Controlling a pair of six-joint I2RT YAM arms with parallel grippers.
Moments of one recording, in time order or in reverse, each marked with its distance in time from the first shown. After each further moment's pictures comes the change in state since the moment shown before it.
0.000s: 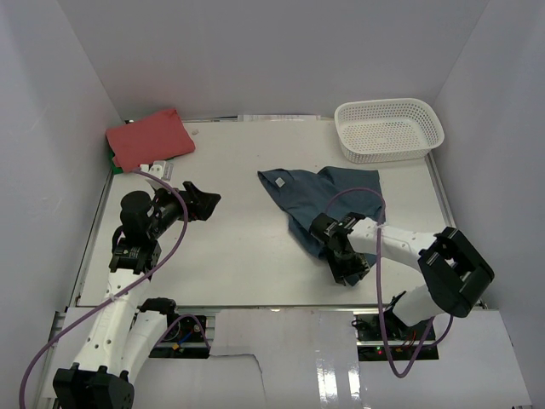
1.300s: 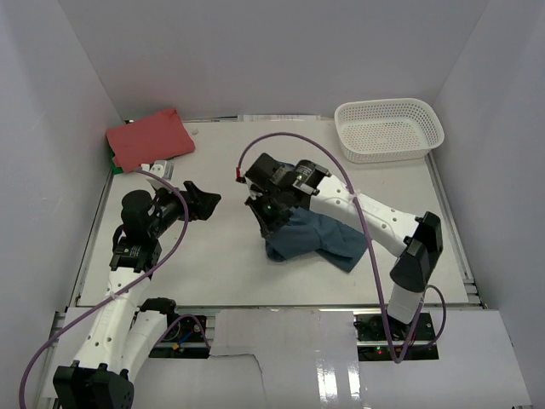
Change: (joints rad) left arm 0.000 0.013 0.000 0.000 -0.001 0.000; right arm 0.206 0.269 0.867 -0.098 -0.323 -0.183
